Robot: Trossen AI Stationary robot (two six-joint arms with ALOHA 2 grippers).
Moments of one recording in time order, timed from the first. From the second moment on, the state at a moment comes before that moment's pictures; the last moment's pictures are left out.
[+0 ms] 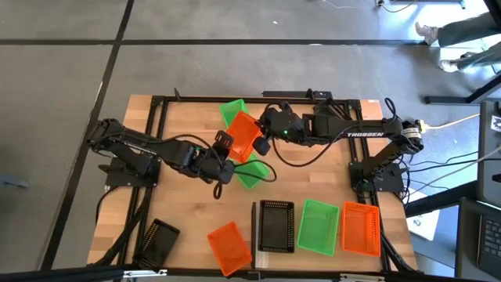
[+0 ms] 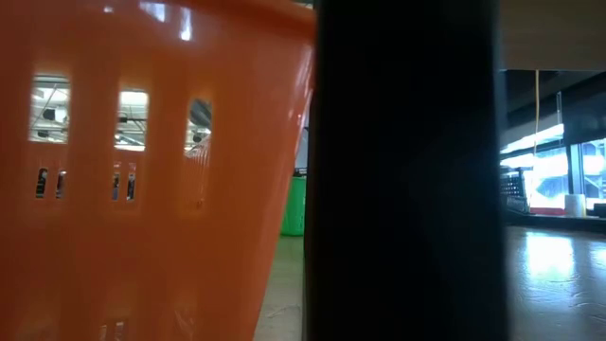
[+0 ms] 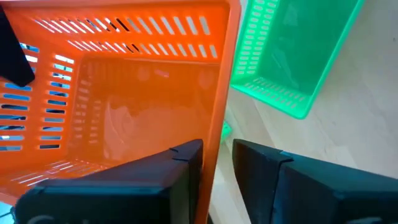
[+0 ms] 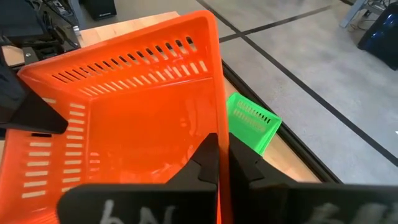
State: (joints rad) left arm -0.26 1.53 1.41 -0.98 -0.73 0.51; right arm -0.04 1.59 1.45 -0.45 0.48 0.23
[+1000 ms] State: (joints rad) left arm -0.30 1.53 1.66 -0.99 -0.76 0.26; right arm -0.04 1.57 1.54 -0.78 0.49 0.20
